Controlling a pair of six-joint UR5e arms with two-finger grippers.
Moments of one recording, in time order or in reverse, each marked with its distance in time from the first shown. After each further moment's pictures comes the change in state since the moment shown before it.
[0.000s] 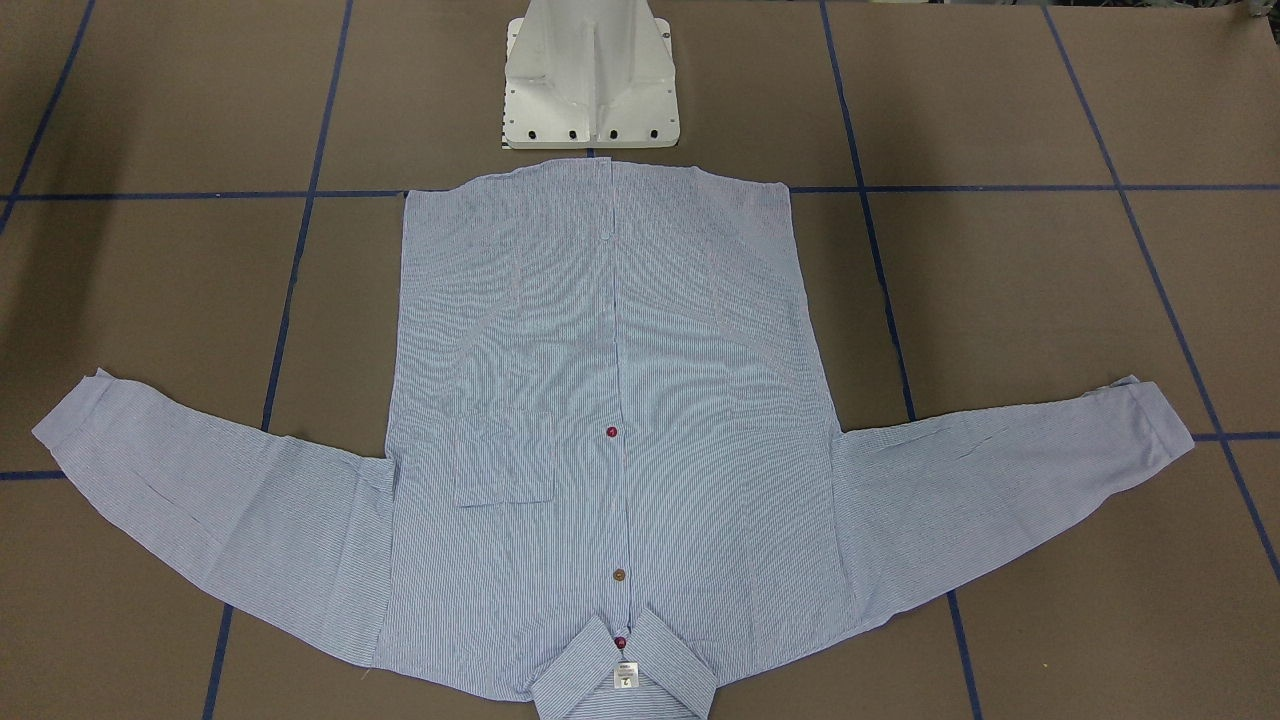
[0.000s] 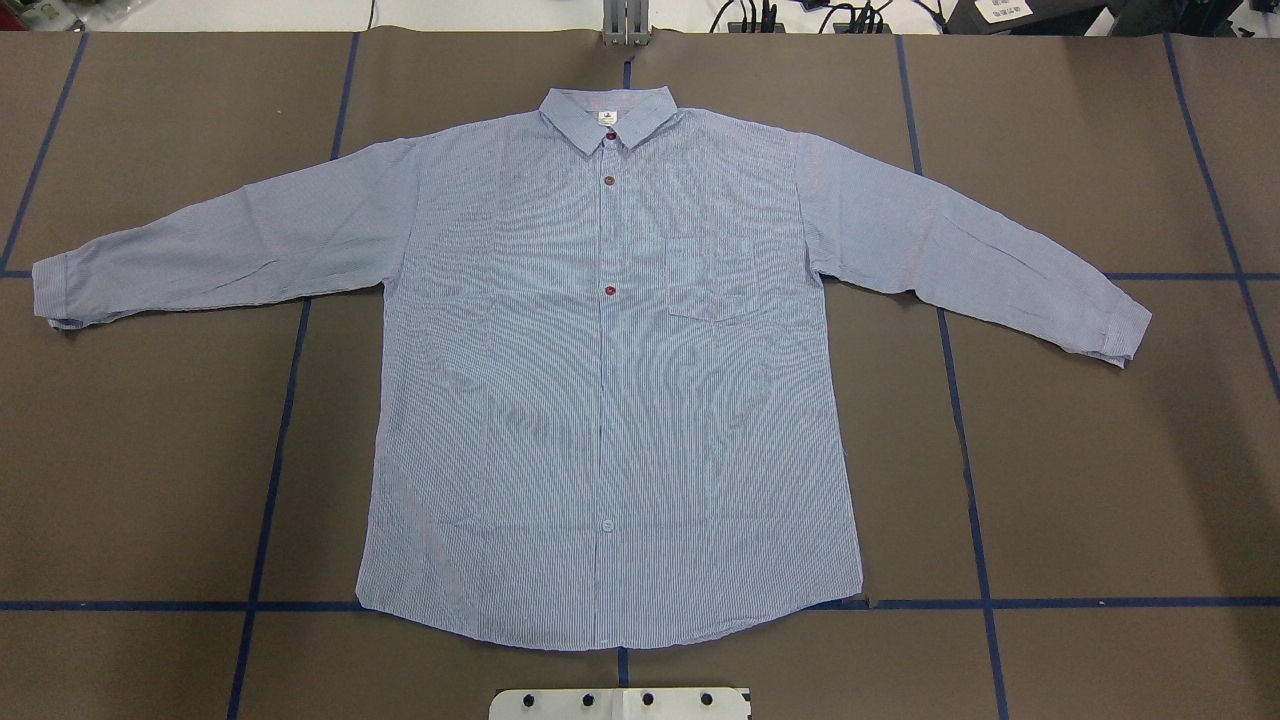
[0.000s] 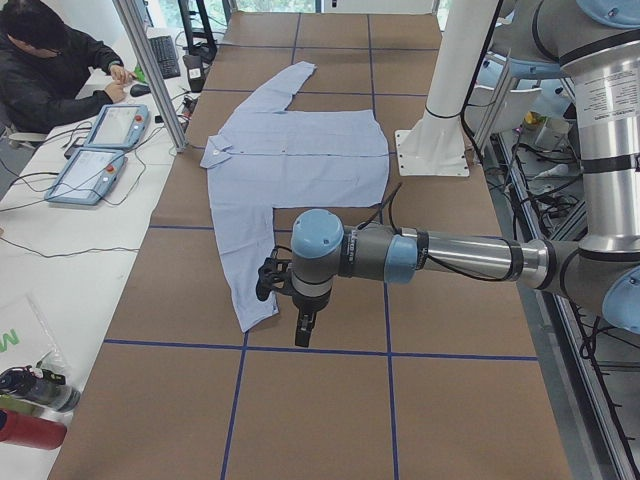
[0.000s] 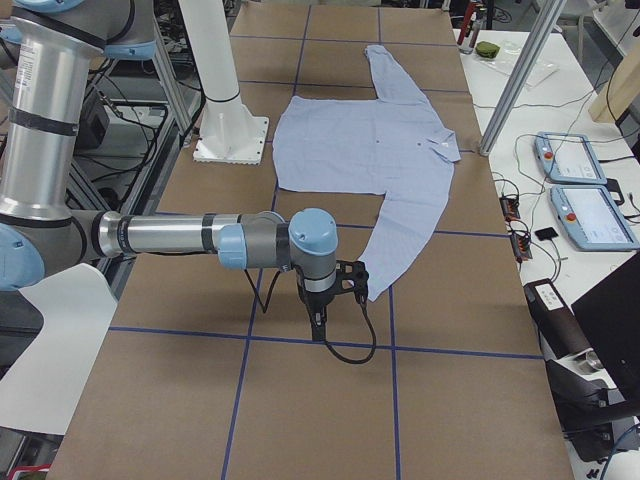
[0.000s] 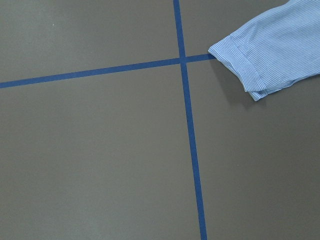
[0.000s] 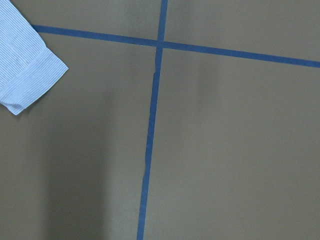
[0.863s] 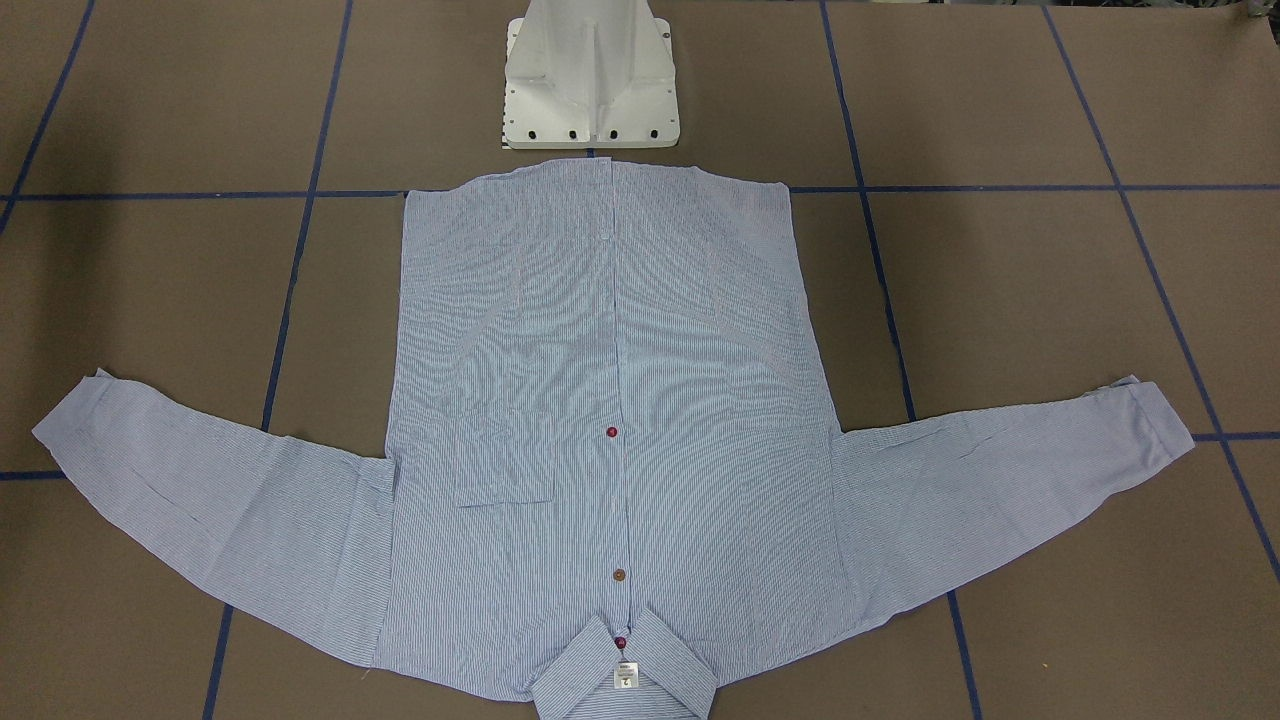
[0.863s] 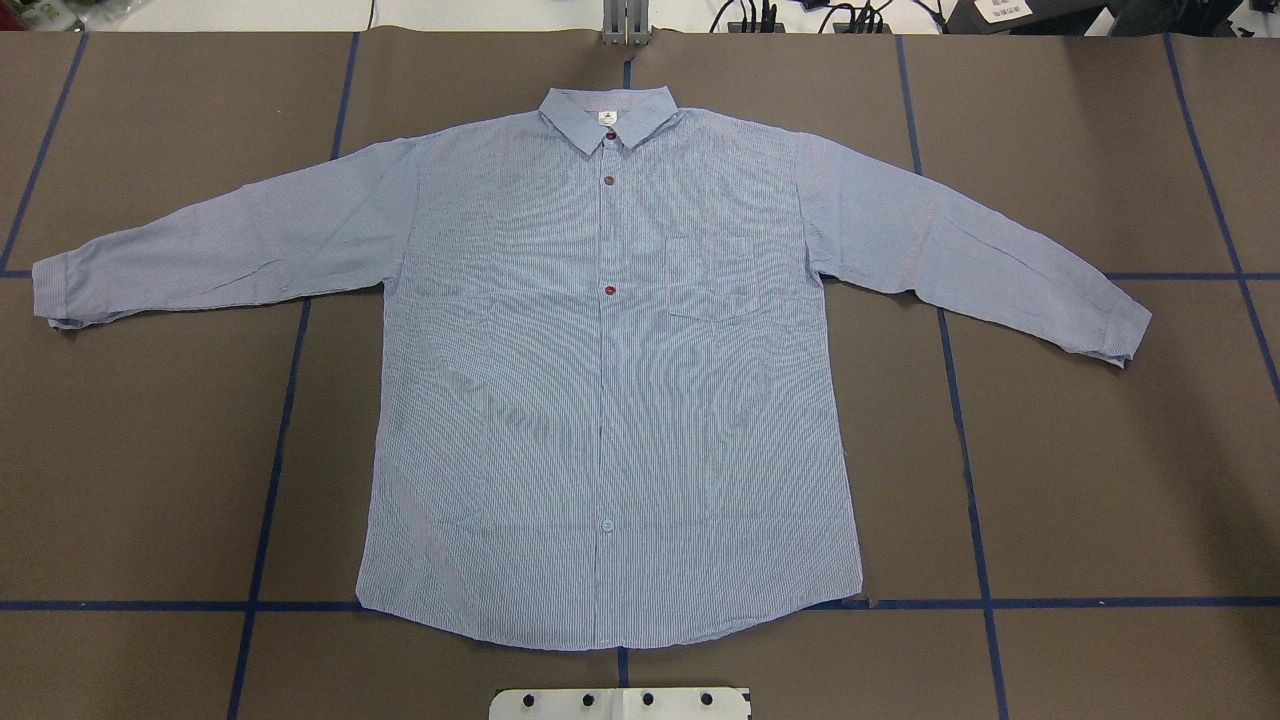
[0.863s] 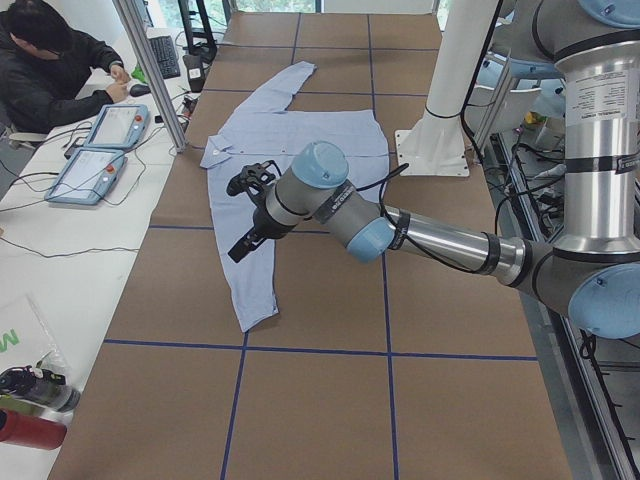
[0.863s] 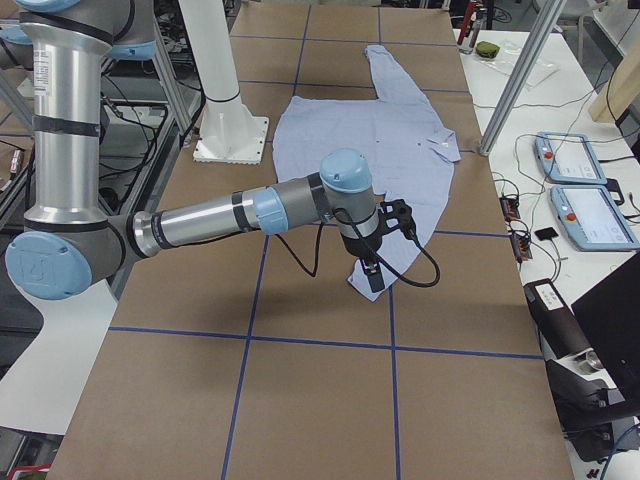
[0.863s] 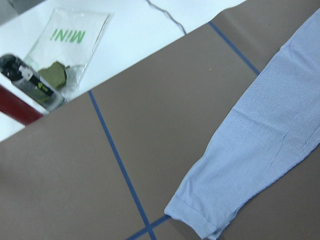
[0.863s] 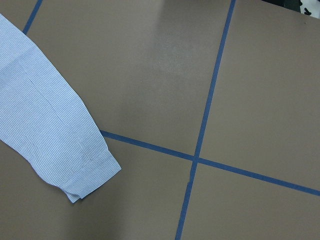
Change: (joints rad) left arm 0.000 -0.120 -0.007 -0.527 0.002 -0.009; right arm 0.002 0.156 0.040 0.087 0.004 0.025
